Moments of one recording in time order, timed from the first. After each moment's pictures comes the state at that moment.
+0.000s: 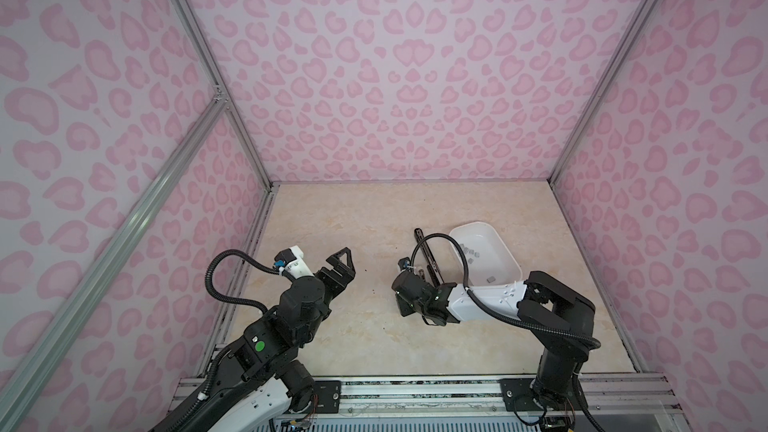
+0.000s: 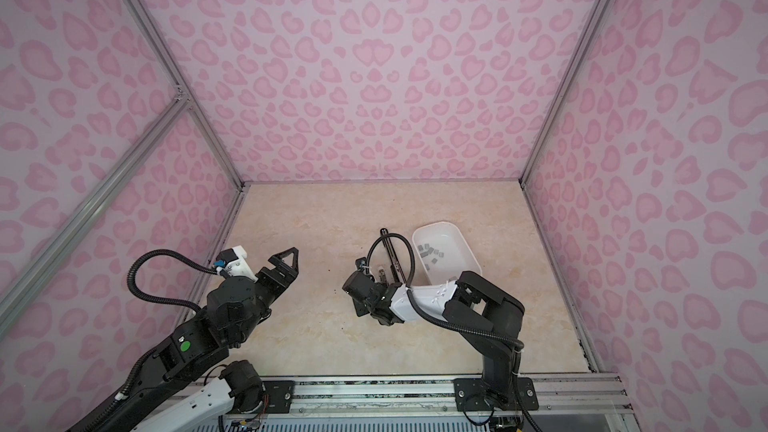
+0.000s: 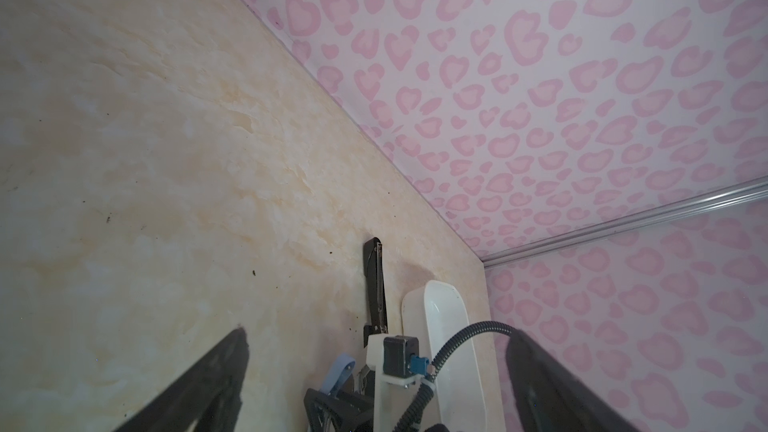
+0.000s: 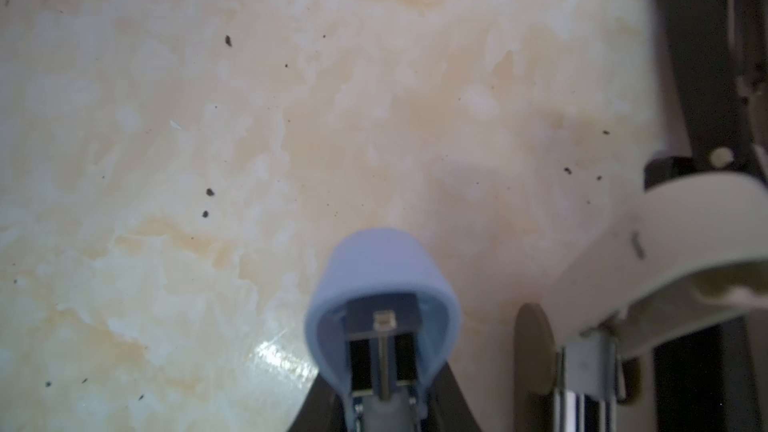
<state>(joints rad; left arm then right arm) -0.78 0.58 0.70 -0.49 -0.55 -1.13 1.05 1.83 0.98 -0.14 0.32 0.61</state>
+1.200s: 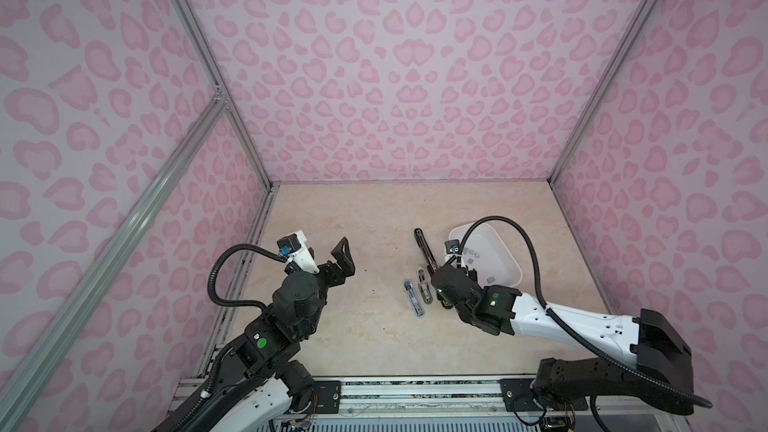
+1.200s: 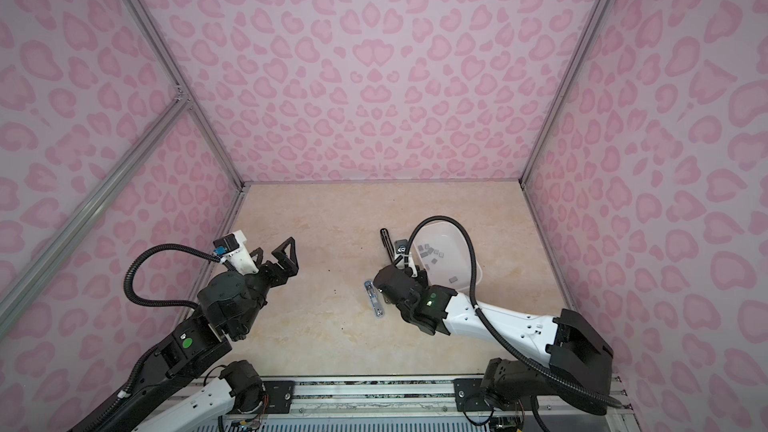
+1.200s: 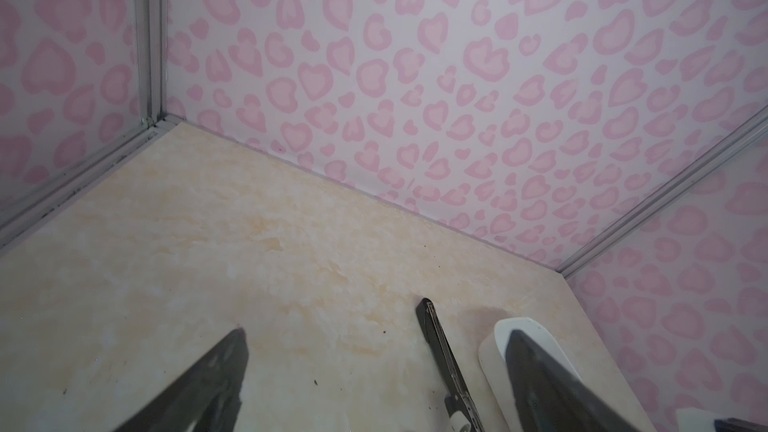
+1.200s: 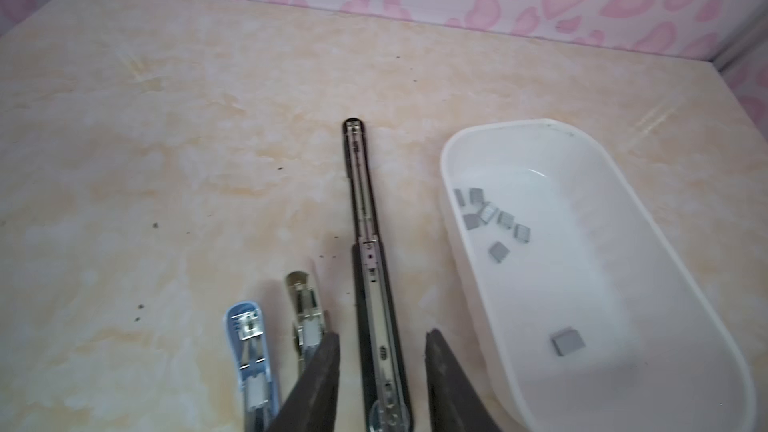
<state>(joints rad) -0.72 0.58 0.70 -0.27 -0.61 -0.53 0.96 1.26 0.80 -0.37 0.73 0.58</state>
